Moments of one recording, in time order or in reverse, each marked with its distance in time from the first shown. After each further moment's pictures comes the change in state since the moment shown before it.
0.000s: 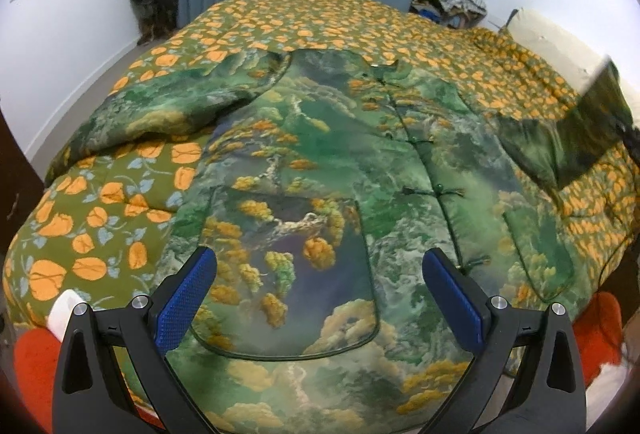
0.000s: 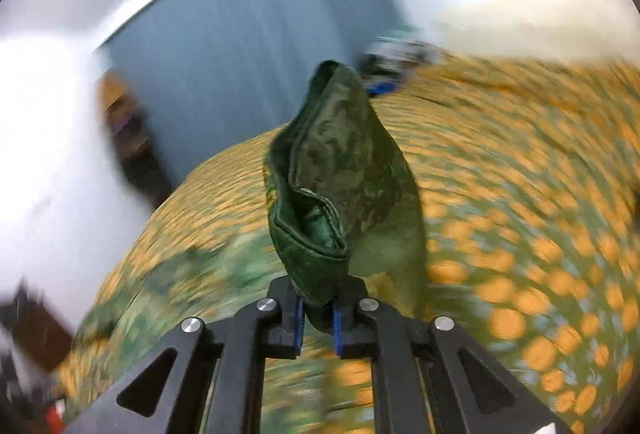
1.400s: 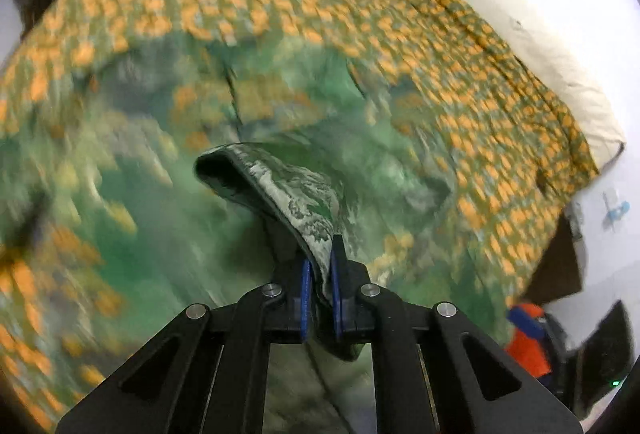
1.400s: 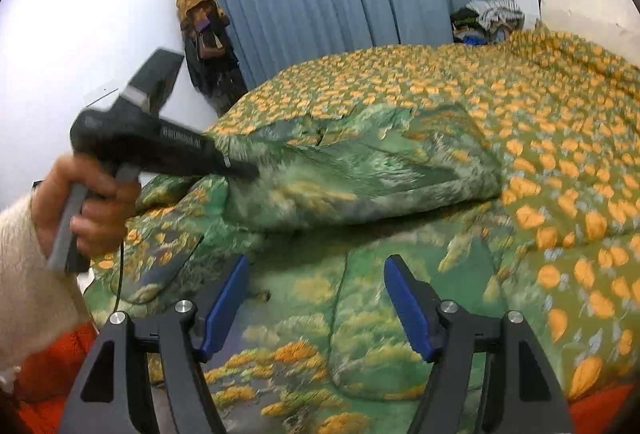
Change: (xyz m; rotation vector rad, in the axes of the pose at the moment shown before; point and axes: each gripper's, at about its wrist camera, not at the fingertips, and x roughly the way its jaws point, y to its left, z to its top) left arm 0.109 -0.119 0.139 0.147 0.248 -0.311; right arm -0.005 0.100 -0.128 -0.117 0.194 0.126
